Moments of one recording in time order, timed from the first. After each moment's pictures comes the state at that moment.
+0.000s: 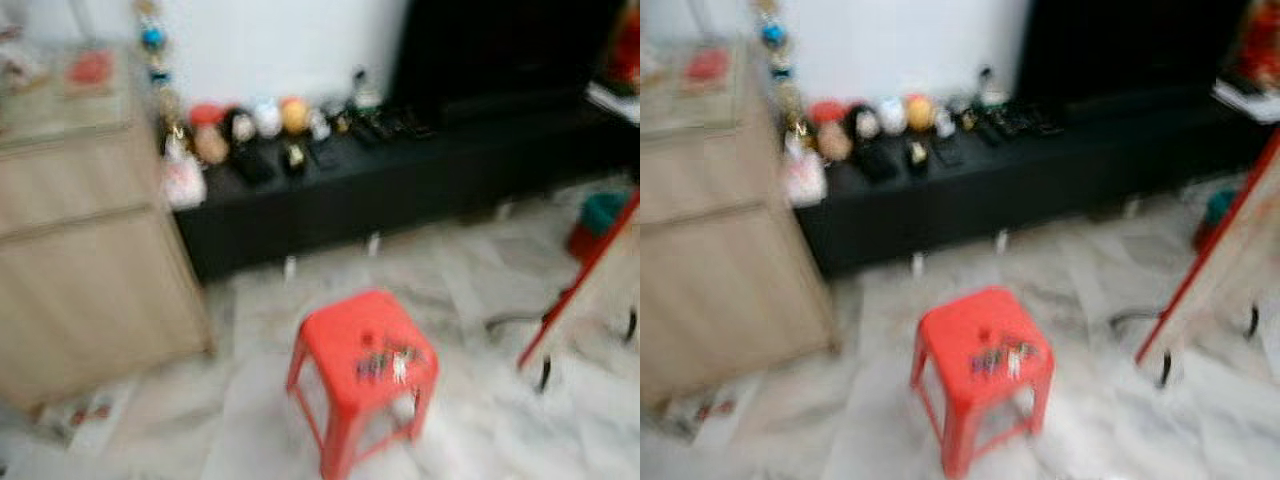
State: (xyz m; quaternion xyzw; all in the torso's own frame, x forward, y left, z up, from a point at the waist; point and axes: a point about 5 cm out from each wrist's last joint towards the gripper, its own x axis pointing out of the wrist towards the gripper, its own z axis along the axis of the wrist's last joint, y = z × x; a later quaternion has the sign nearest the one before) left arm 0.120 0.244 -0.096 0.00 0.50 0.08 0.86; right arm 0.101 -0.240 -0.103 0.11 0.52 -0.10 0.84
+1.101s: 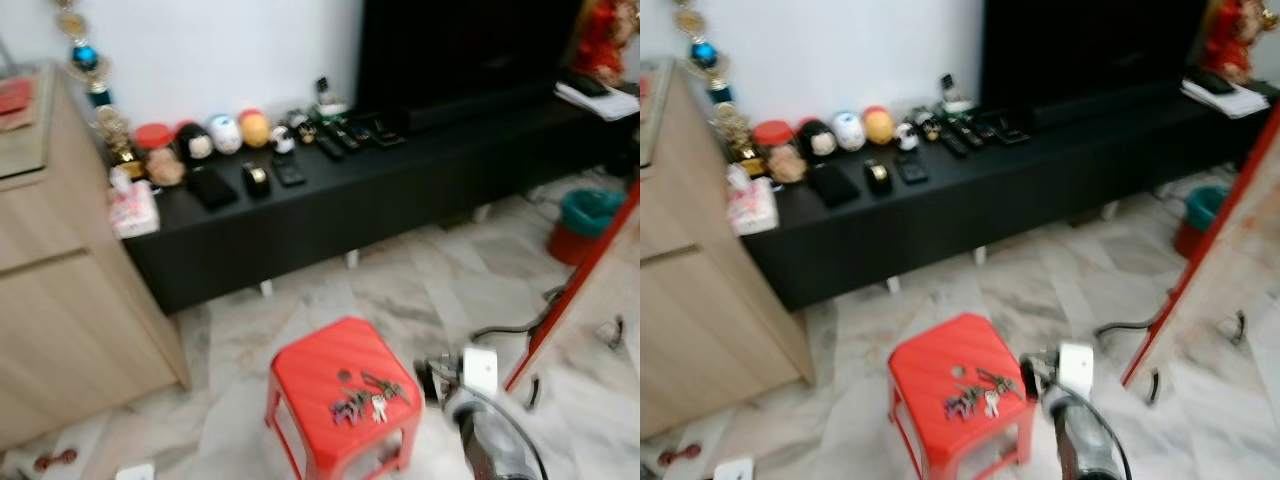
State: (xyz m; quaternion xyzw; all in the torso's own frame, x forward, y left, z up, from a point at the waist) left arm 0.183 0.257 -0.056 0.01 0.30 0.13 0.94; right arm 0.280 -0.196 -0.002 0.08 0.17 -0.02 0.98
